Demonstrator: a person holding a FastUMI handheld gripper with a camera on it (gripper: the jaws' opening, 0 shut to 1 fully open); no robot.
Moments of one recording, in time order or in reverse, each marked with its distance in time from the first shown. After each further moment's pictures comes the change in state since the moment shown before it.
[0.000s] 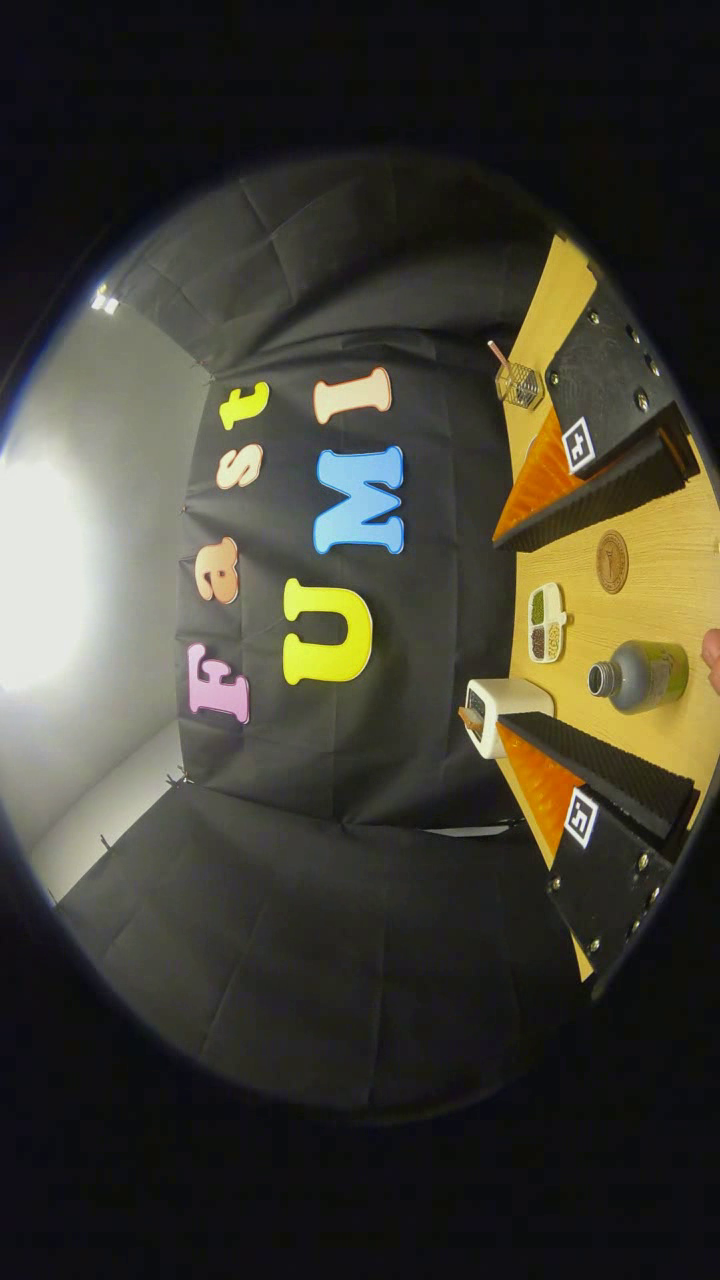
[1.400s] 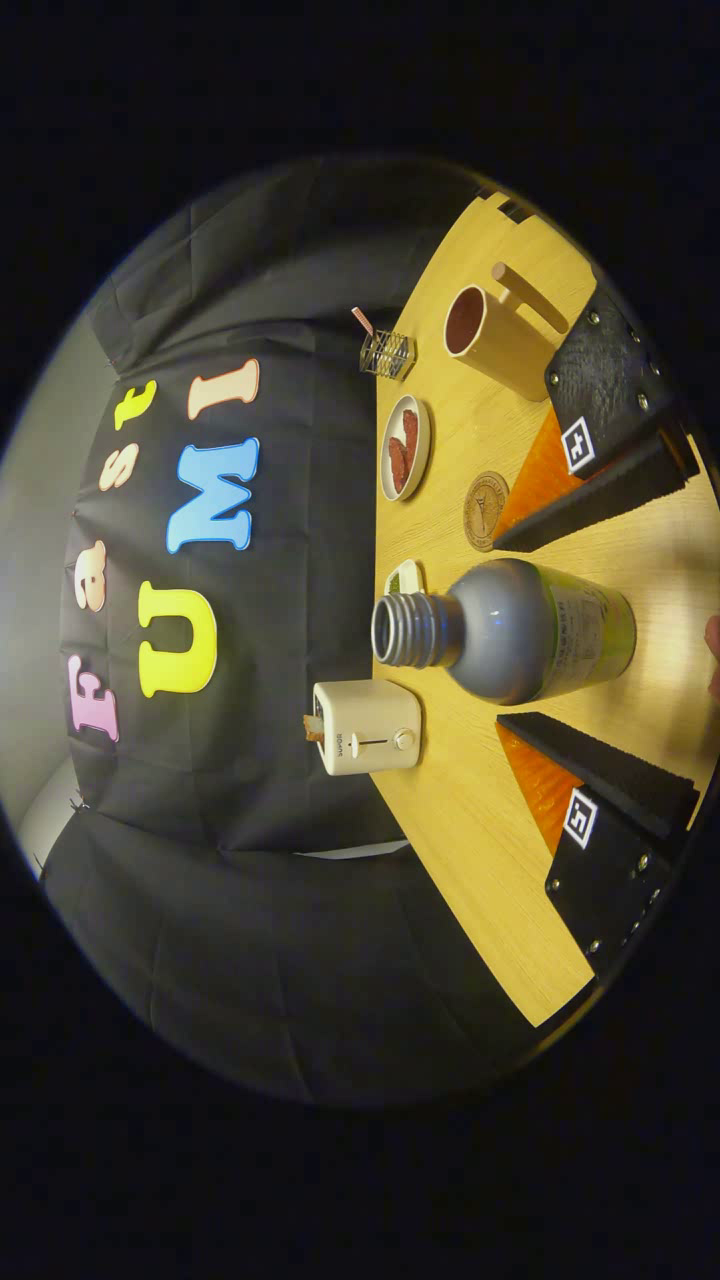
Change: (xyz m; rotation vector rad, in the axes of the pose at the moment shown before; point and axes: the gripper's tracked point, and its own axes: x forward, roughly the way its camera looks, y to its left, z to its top) arm 0.032 0.039 -0.186 0.038 0.385 -0.042
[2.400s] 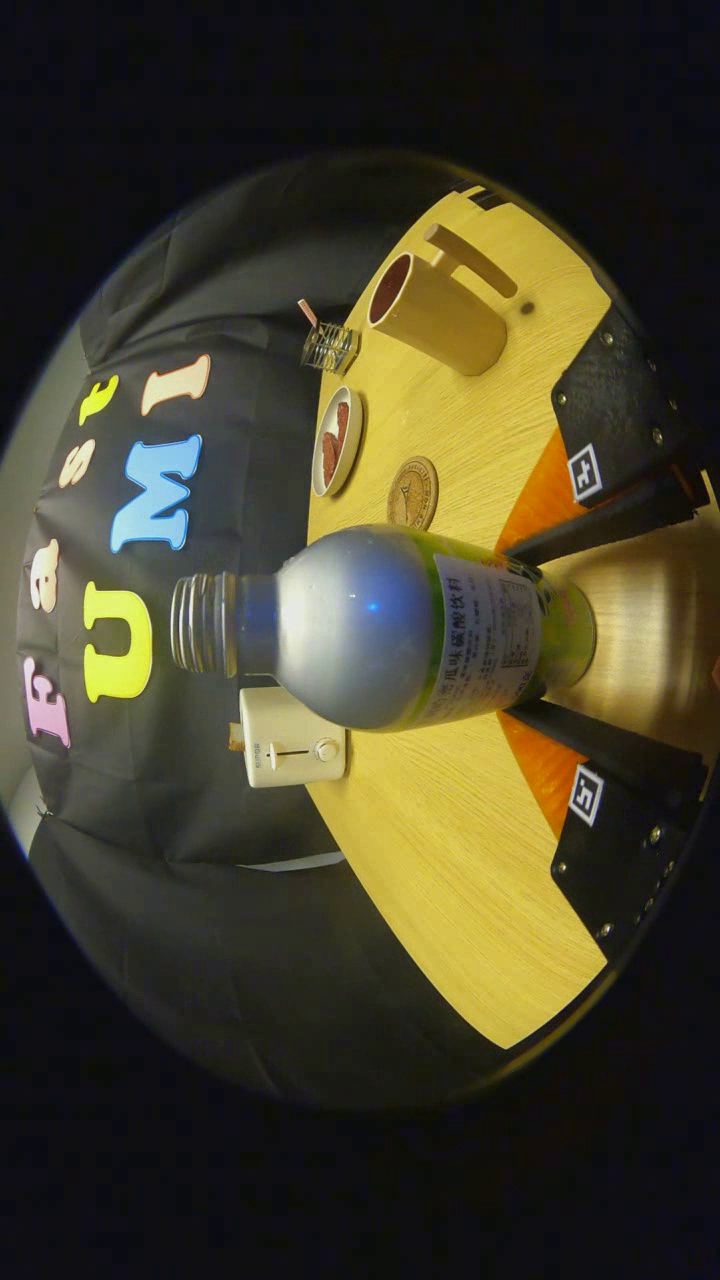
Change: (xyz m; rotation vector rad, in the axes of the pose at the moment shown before) arm 0.013 0.006 -0.055 0.006 0.161 -0.008
